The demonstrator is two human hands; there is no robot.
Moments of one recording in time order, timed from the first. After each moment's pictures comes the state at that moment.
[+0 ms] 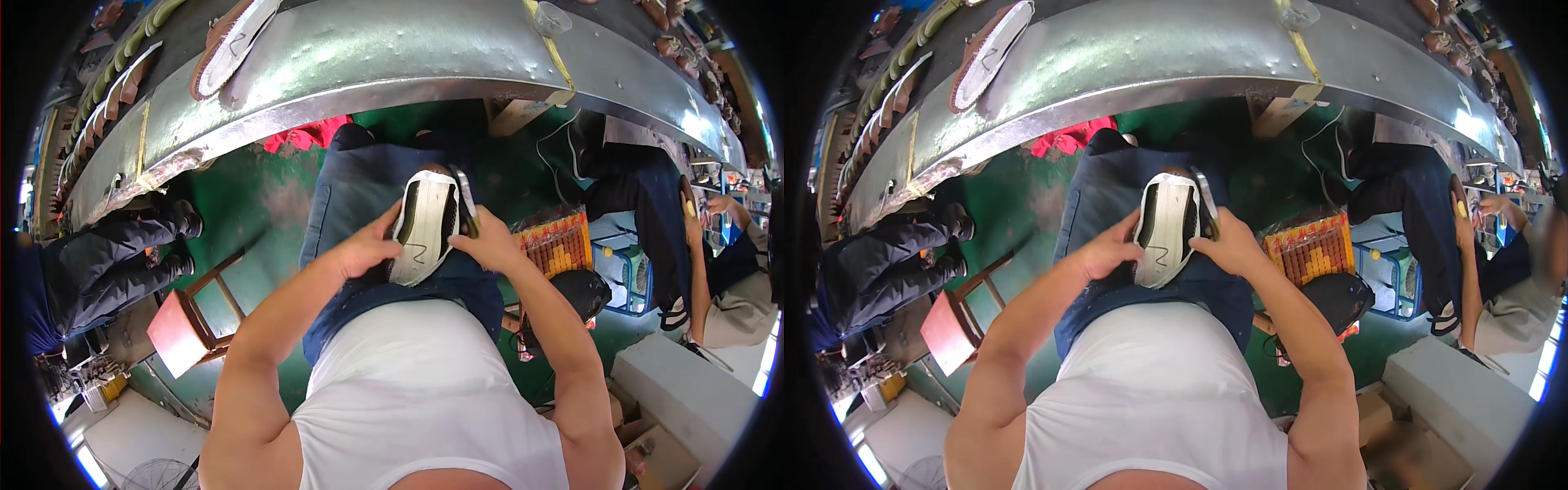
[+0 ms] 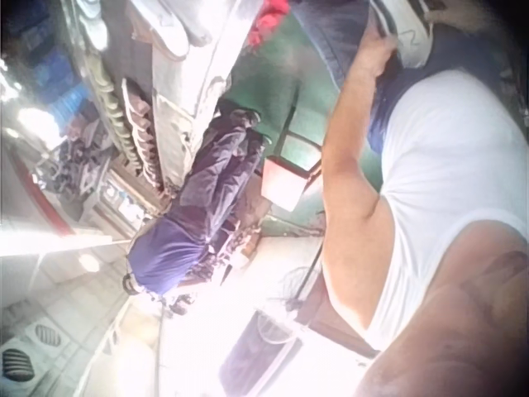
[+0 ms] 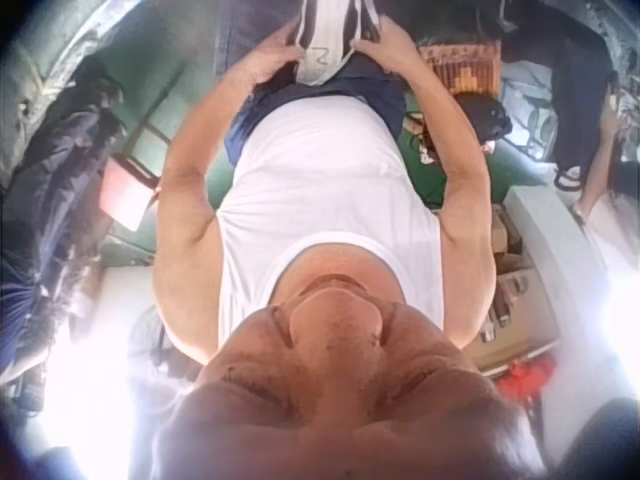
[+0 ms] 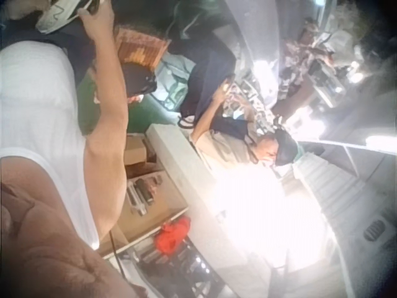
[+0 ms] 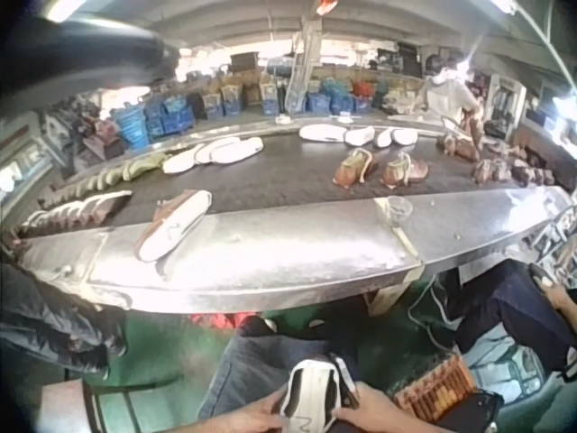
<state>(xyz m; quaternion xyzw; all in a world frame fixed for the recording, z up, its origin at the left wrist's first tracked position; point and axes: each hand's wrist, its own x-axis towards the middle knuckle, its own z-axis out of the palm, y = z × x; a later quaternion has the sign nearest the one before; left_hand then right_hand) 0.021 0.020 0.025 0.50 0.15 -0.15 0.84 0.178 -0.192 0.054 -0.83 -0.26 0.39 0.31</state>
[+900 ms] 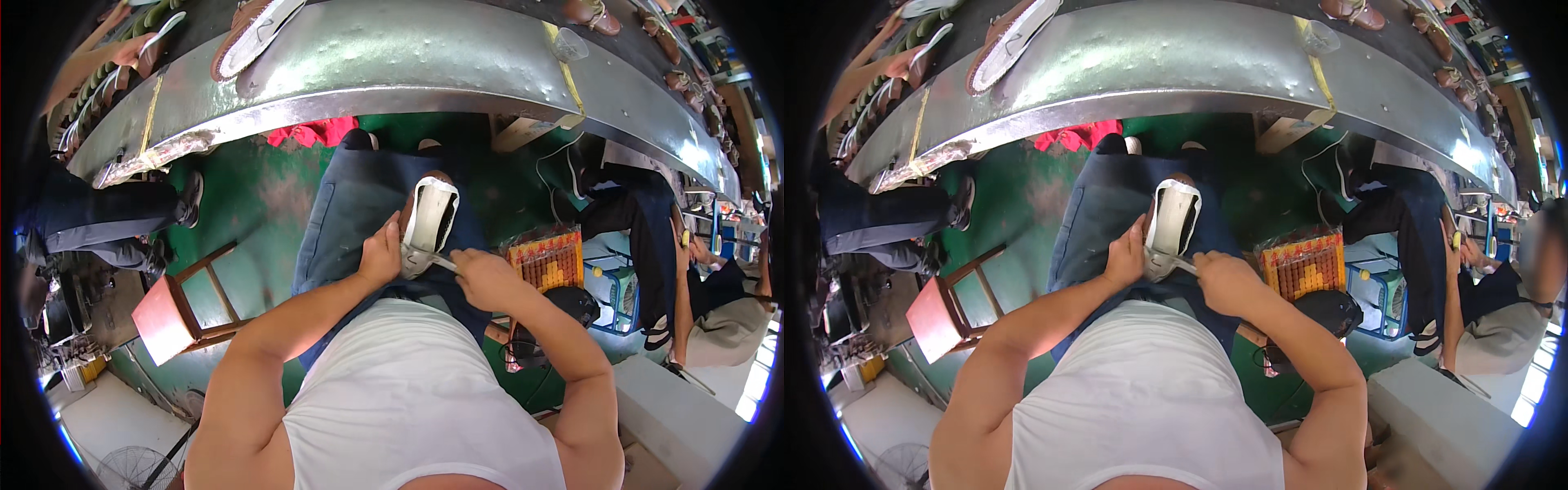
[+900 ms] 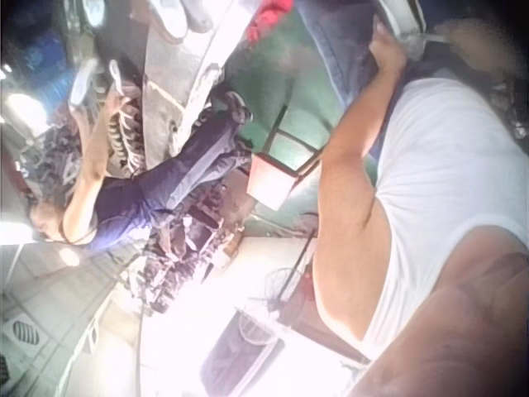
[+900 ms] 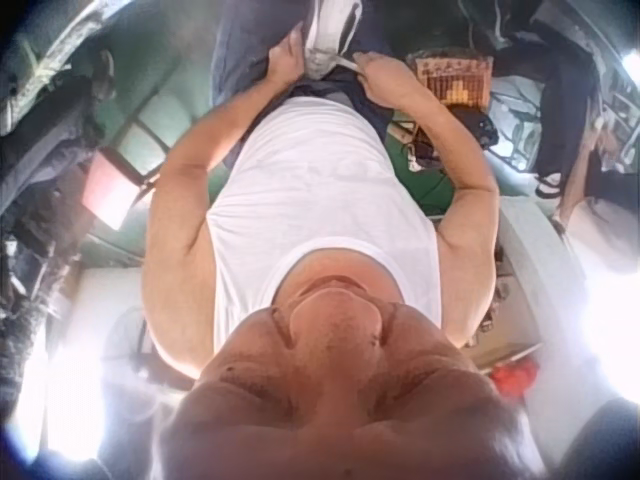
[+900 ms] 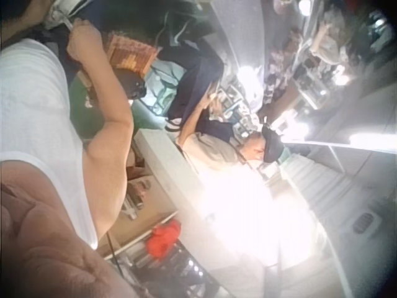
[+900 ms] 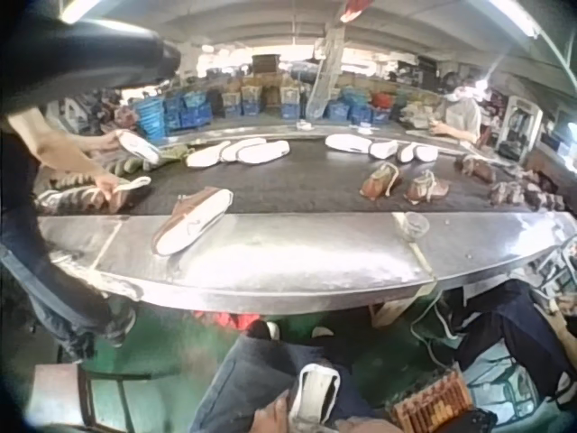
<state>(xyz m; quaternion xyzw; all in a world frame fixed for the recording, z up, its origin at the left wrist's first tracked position) 0.003 -0.025 -0.016 0.78 0.33 0.06 0.53 0.147 -0.201 0.077 -0.76 -0.58 0.28 0.12</state>
